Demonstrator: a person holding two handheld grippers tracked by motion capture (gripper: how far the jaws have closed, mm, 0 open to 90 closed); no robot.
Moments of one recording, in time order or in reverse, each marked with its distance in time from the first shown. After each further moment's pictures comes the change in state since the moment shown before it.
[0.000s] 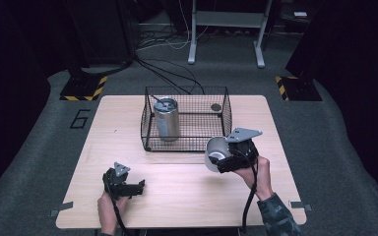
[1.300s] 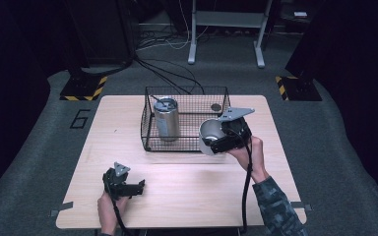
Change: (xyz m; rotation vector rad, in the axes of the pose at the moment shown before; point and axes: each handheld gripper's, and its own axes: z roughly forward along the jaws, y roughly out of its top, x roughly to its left) left arm 0.000 0.000 0.000 0.000 0.000 0.000; right arm -0.021 0.049 0.015 -0.018 0.006 -0.021
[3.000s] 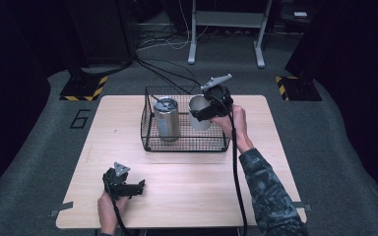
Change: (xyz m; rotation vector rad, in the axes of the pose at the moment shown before) left arm 0.000 0.000 0.000 0.007 0.001 0.005; right arm -0.045 0.067 0.064 0.067 -0.030 0.024
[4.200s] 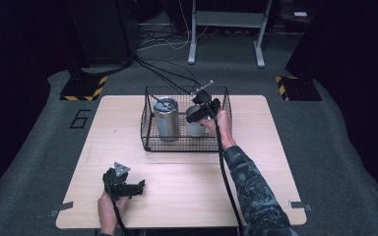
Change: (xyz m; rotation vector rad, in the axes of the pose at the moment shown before) left arm 0.000 0.000 0.001 -0.010 0.003 -0.004; right arm -0.017 -0.020 0.099 0.248 -0.038 0.143
